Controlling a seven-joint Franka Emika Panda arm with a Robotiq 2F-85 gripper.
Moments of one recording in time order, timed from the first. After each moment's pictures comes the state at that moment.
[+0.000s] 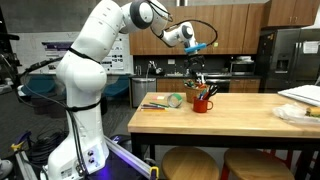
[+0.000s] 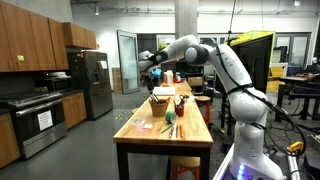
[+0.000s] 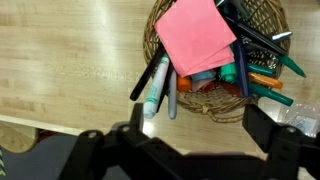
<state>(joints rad) -0.08 0.54 -0.03 -1.26 -0.28 1.89 -0.63</state>
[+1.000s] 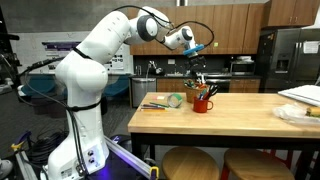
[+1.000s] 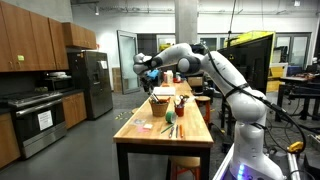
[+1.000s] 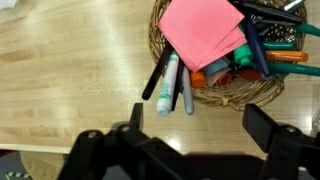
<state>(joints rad) -0.04 0.72 -0.05 -0.99 -0.35 1.73 -0.43</state>
